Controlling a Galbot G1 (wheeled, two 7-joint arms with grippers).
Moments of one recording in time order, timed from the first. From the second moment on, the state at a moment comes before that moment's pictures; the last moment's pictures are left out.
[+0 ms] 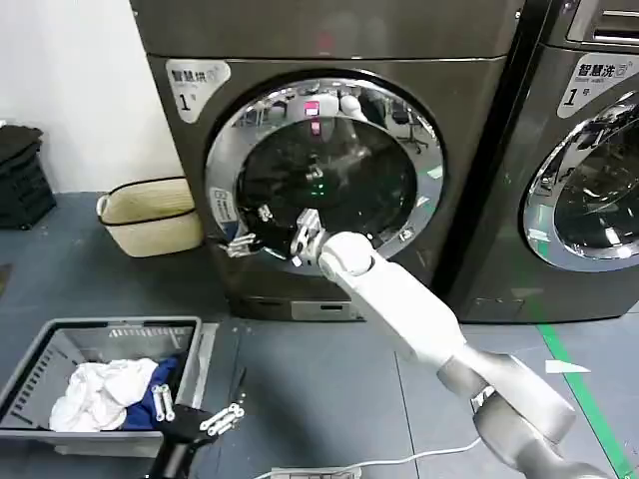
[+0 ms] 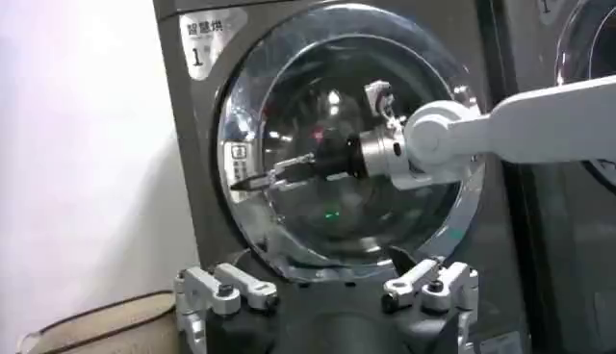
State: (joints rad) left arm 1.85 -1.50 -0.61 -2.25 0.05 -0.25 0.21; right arm -0.17 1.38 -0.34 1.14 0.62 -0.05 -0.55
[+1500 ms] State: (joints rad) left arm 1.67 -1.31 -0.88 -2.21 -0.30 -0.05 0.33; right arm -0.33 1.07 -0.36 1.62 0.80 -0.06 -0.80
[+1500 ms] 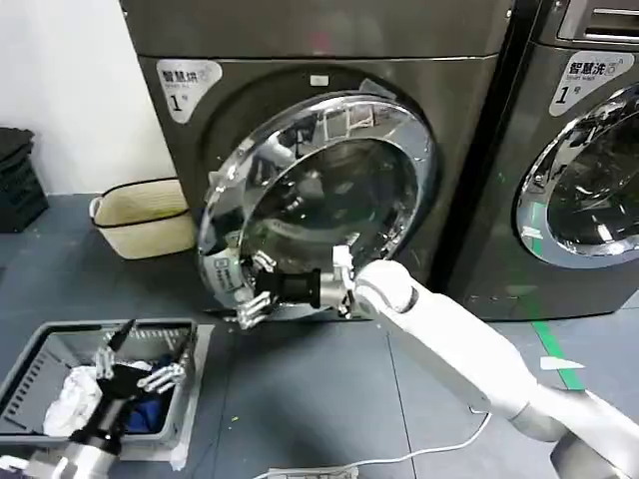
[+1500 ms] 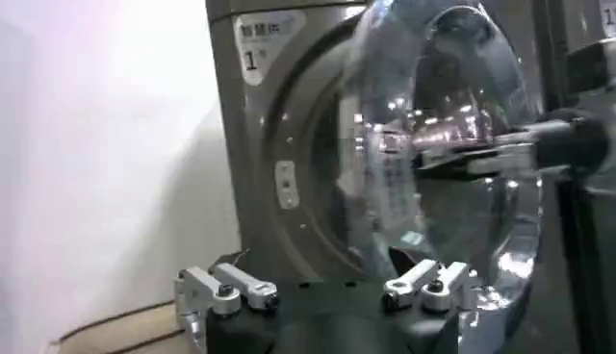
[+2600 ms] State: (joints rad) left arm 1.38 -1.06 -0.76 -2.02 -0.40 0.03 0.37; right arm -0.49 0.86 -0.22 1.76 0.89 -0.04 -1.15
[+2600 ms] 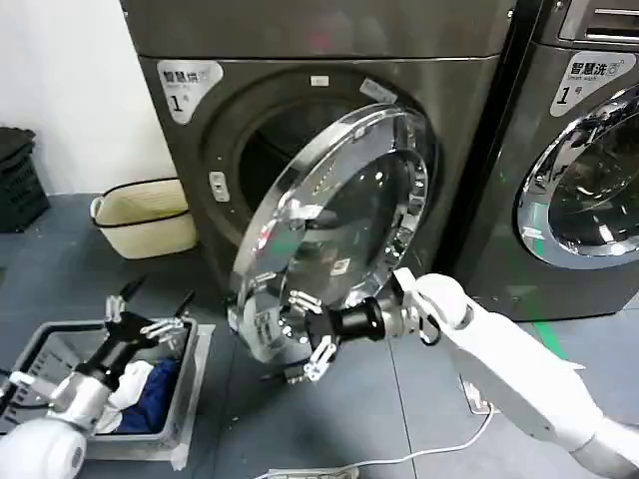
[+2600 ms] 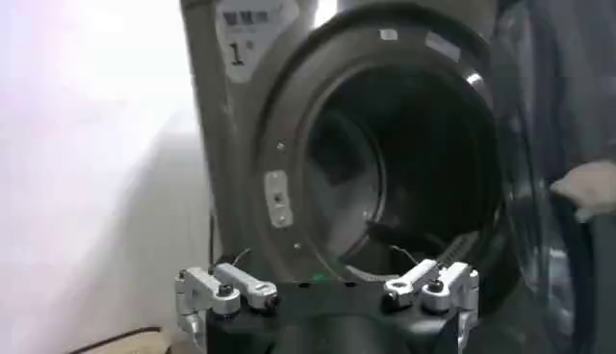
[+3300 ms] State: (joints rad) left arm 1.05 -0.88 -0.38 -1.89 -0.43 0.01 0.46; right arm -0.86 0.64 0.14 1.98 0.91 0.00 -1.21
